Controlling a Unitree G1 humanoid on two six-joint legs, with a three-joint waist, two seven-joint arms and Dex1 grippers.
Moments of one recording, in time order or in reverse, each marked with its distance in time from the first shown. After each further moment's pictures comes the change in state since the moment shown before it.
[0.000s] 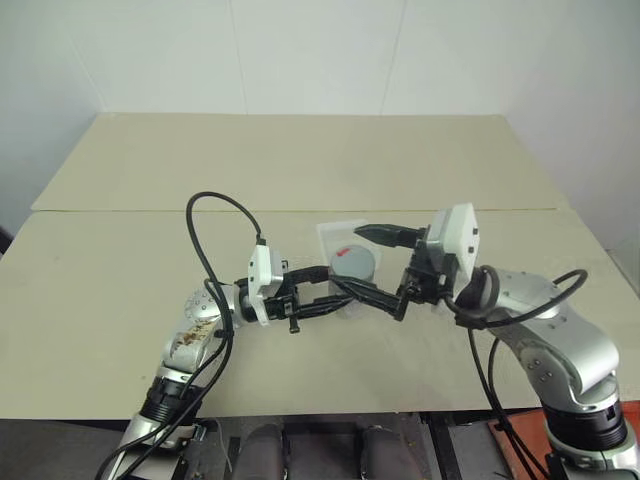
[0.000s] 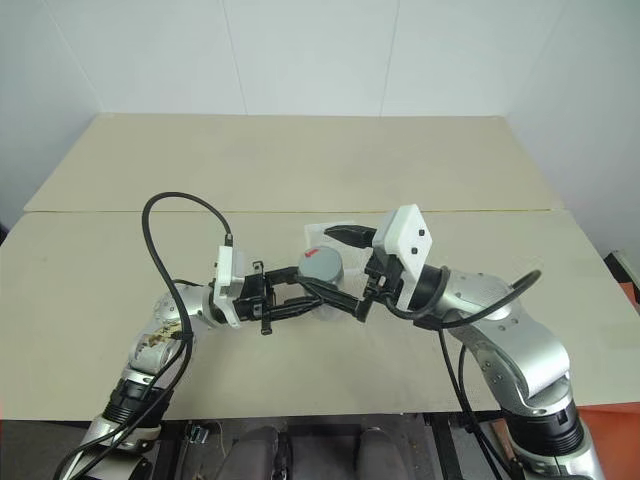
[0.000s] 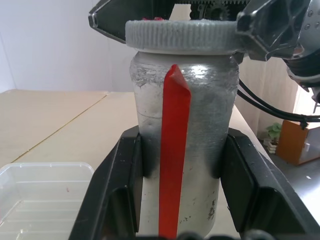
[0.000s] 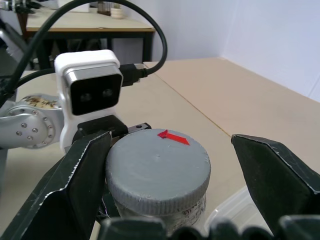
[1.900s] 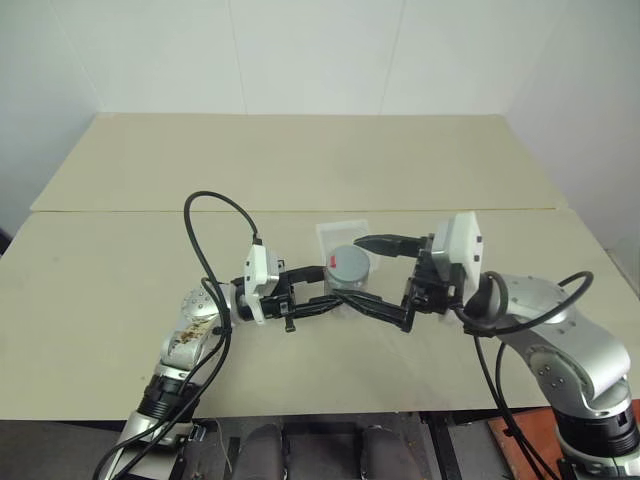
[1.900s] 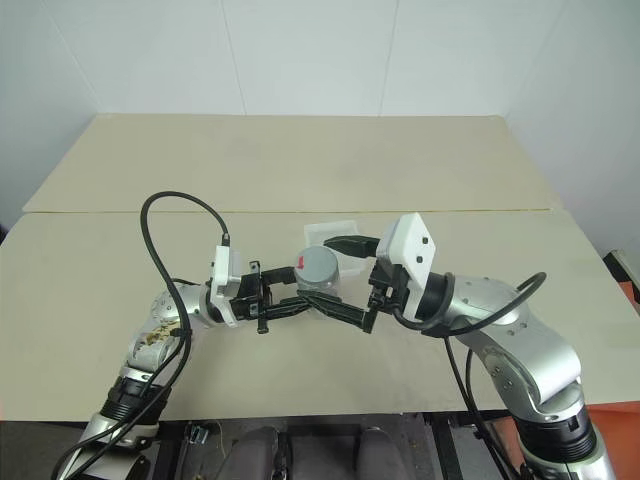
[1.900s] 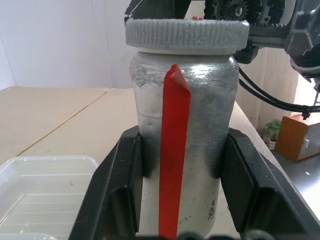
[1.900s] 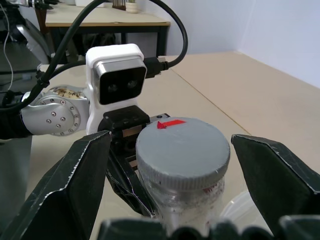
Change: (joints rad) left arm -0.009 0.016 0.009 0.037 -0.001 -0.021 -0.033; right arm 0.009 -0.046 -0.008 -0.002 0.048 0.002 0.070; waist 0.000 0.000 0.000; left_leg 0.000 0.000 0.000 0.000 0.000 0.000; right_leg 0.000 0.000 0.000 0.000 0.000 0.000
